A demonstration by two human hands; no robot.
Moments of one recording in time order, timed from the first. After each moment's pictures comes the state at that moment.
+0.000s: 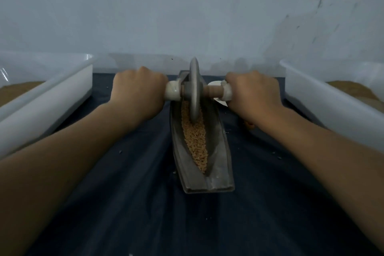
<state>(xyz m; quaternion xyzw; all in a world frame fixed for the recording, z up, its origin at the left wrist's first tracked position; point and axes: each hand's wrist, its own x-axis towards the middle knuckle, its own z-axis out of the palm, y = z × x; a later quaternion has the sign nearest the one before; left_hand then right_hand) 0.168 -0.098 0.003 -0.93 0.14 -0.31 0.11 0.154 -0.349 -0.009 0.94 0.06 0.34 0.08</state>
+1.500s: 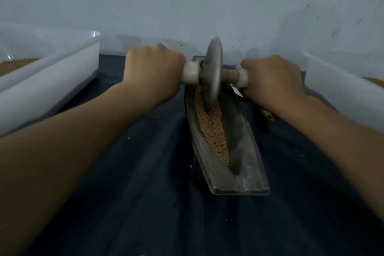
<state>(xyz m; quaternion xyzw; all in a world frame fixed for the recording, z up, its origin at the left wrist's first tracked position) 0.170 -0.103 0.001 -0.93 0.13 -0.32 0.12 0.161 -0.343 -0.005 0.95 0.07 0.31 0.08</state>
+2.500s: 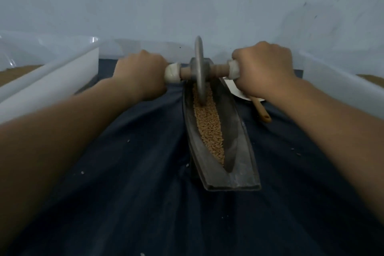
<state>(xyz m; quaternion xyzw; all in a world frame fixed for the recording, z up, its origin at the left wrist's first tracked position) 0.197 -0.082 0.003 -0.98 0.11 -0.18 0.04 0.175 -0.334 0.018 0.94 0.06 0.31 0.13</state>
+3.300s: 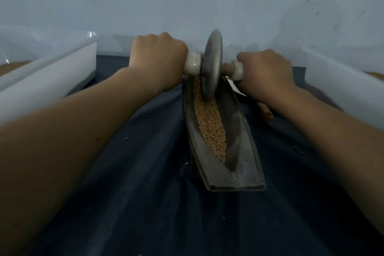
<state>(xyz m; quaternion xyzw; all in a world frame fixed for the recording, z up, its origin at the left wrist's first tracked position) 0.190 -0.115 0.014 -0.93 0.14 -0.31 0.14 0.183 -0.346 -0.010 0.95 0.06 0.31 0.04</state>
